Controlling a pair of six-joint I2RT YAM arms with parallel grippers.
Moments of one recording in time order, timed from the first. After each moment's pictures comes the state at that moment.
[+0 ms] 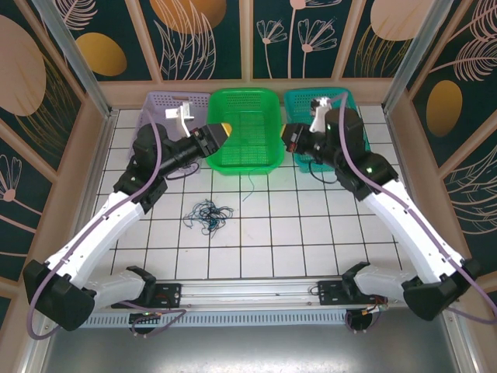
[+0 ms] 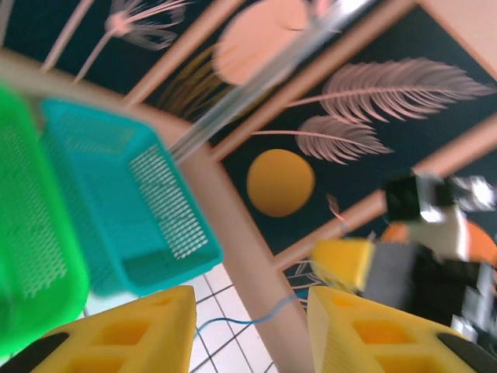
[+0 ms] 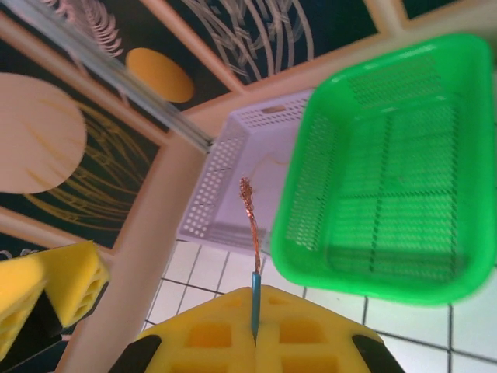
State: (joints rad) left arm -0.51 1.17 1.09 0.08 0.44 -0.82; right arm 0.57 1.21 1.39 -0.51 -0.16 0.64
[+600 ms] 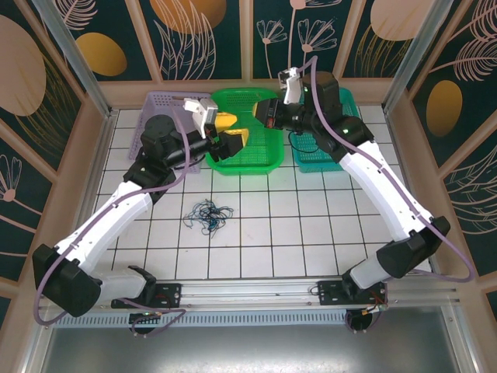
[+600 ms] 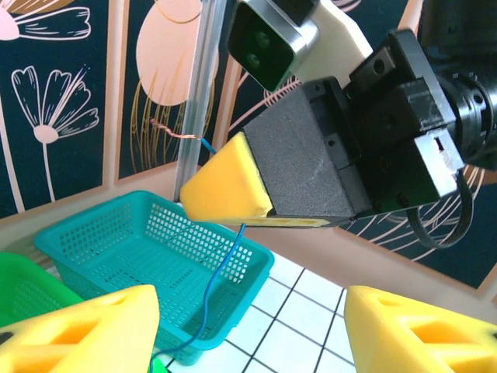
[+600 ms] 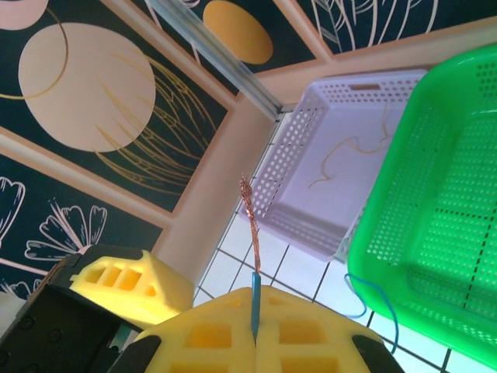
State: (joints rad) left arm -0.53 1.27 1.15 0.15 0.56 -0.25; right arm 0.57 1.51 1.73 -0.56 -0.40 0.60
